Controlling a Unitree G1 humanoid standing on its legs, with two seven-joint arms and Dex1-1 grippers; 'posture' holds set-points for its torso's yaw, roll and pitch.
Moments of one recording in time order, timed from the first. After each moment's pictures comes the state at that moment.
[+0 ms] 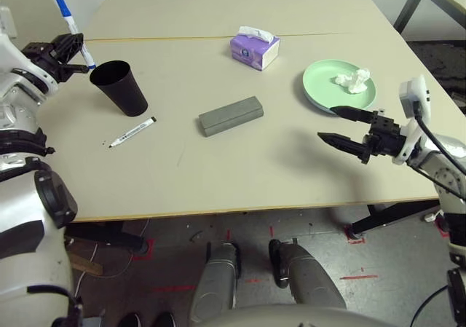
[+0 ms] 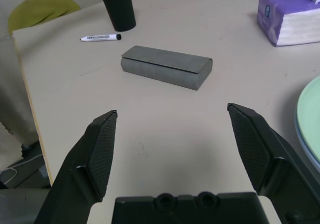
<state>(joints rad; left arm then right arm) -1.03 0.88 0.37 1.15 -0.27 0.00 -0.74 -0.38 -0.66 -0.11 -0.05 0.55 0.41 1.05</state>
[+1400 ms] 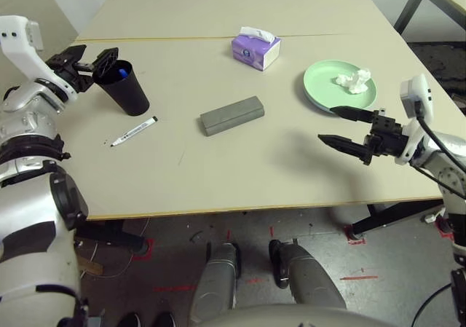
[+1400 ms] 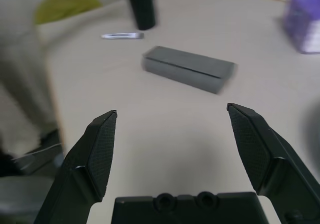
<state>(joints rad) -1.10 0.95 0.30 1.09 -0.27 0.14 -1.01 -0.38 -0.67 -0.09 -0.10 0.58 0.42 1.16</state>
